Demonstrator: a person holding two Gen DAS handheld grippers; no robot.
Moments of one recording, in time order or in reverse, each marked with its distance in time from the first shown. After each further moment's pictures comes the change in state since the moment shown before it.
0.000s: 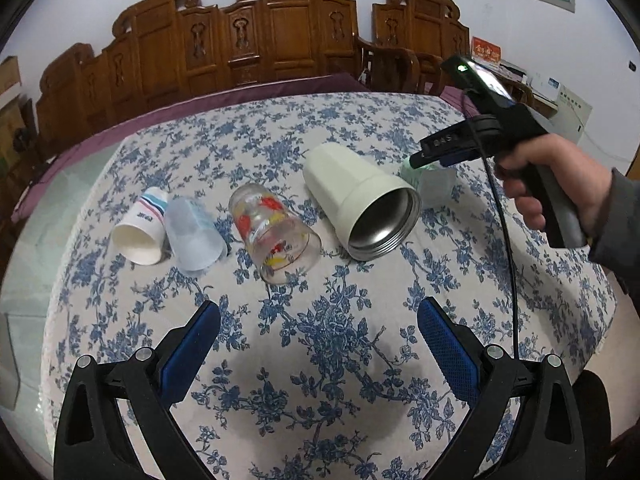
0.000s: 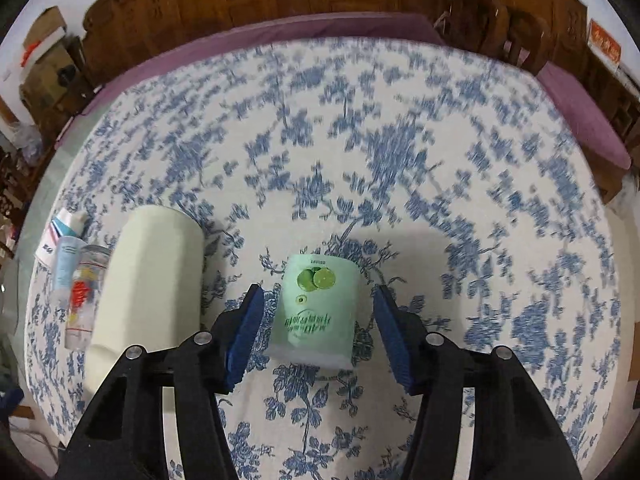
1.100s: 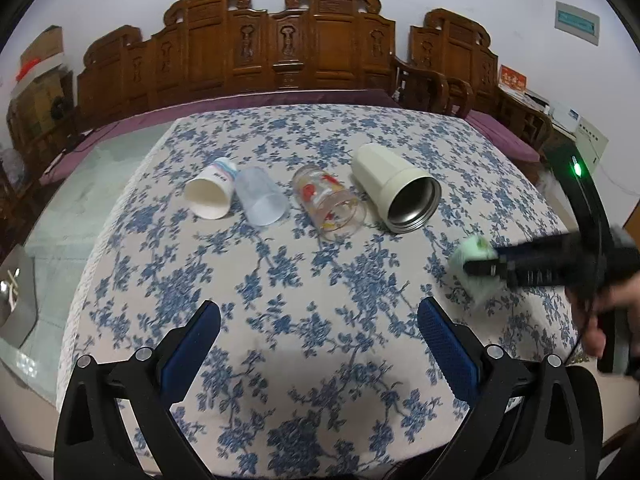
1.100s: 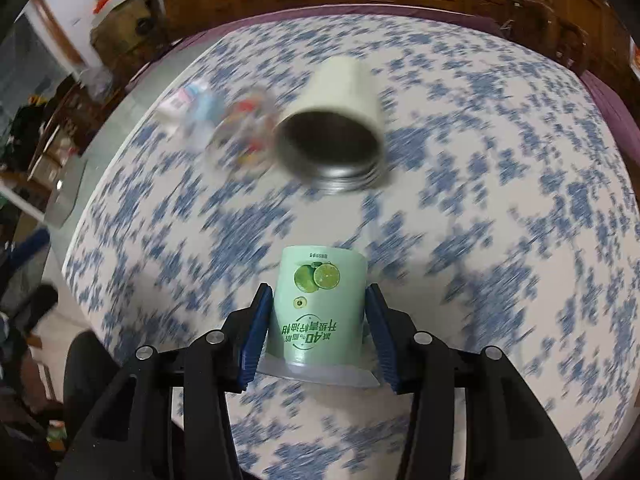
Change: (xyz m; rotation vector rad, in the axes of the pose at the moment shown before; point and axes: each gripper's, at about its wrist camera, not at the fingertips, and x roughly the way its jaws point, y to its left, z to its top) left arm -0.073 0.036 -0.054 -0.115 -0.051 0.066; right arm -0.076 0.098 -0.173 -0.178 0.022 0.165
